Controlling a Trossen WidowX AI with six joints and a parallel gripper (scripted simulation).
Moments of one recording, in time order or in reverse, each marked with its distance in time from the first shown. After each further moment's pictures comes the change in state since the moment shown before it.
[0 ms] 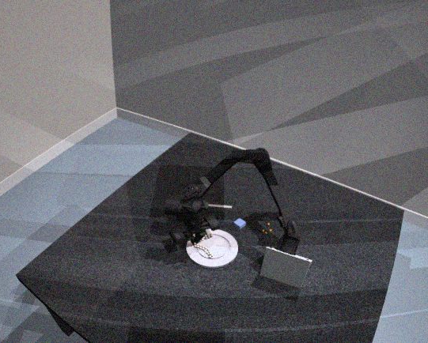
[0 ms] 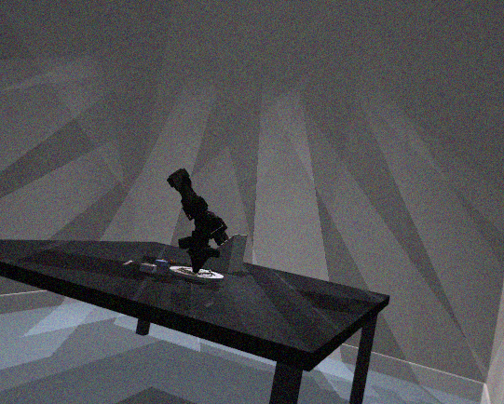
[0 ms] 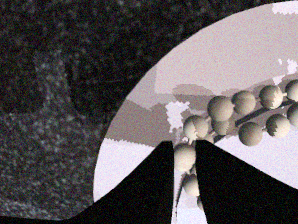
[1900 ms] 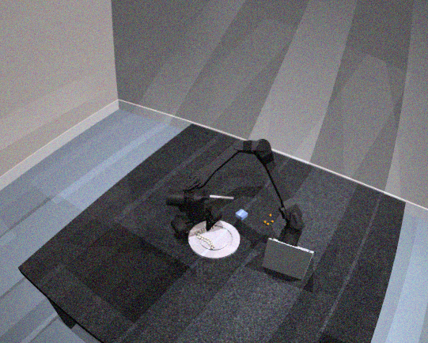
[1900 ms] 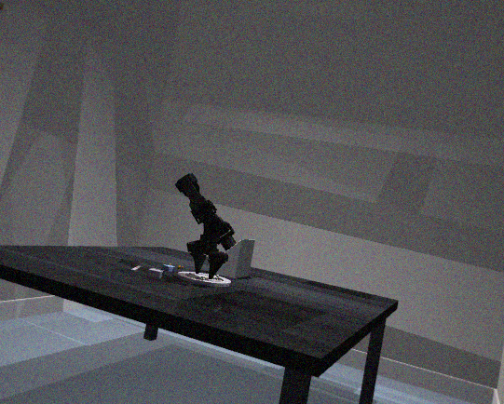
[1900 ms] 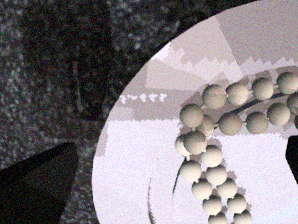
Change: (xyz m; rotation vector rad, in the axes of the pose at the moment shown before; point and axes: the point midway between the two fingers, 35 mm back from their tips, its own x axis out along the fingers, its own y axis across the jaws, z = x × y) arm -0.006 -0.001 -0.001 -0.010 0.005 -0.012
